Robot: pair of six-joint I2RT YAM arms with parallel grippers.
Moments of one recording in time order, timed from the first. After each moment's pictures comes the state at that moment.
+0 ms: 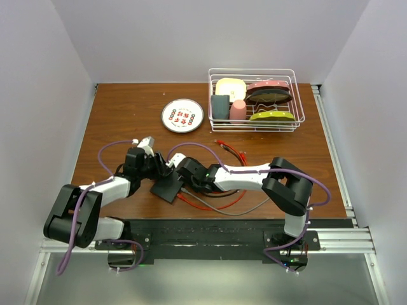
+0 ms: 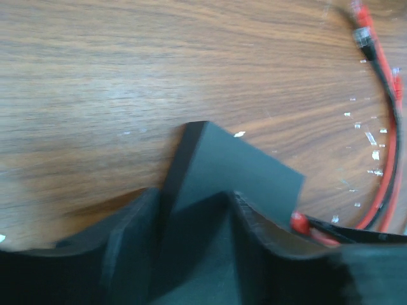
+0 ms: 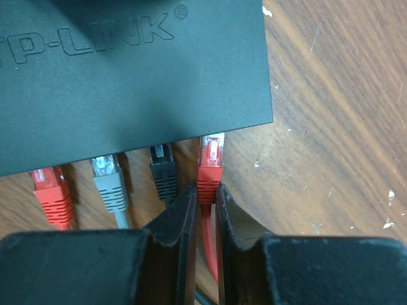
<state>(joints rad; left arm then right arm) -0.26 1.32 0.36 0.29 0.28 -0.53 1.11 1.87 1.15 -0.25 0.28 0.10</state>
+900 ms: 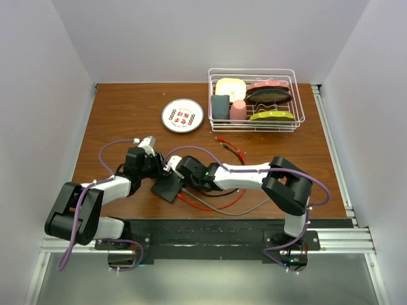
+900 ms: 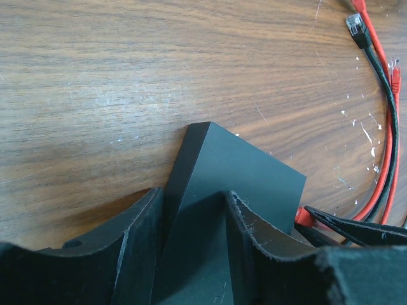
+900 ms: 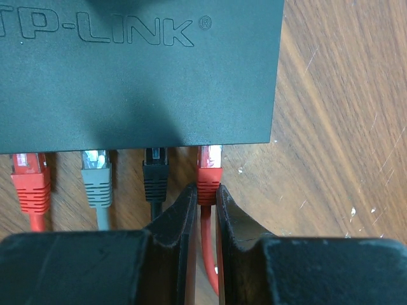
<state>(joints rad) -0.25 1.35 0.36 0.32 0.31 -0.51 1.10 1.87 1.16 -0.27 0.26 -0.09</state>
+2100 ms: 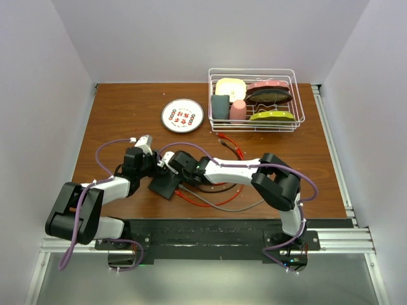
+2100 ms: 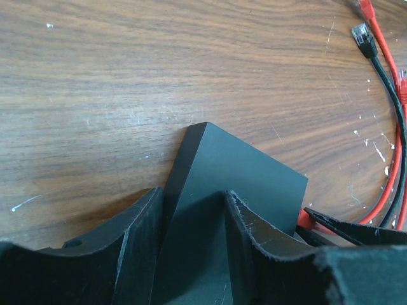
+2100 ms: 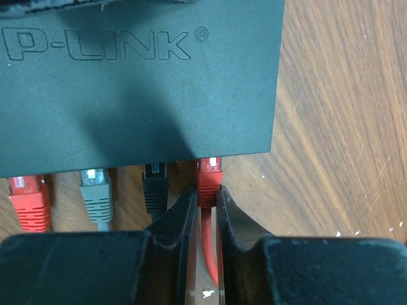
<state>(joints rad) -0.24 1.35 0.35 0.37 0.27 -0.50 1.09 1.99 1.34 -0.37 0.27 -0.11</state>
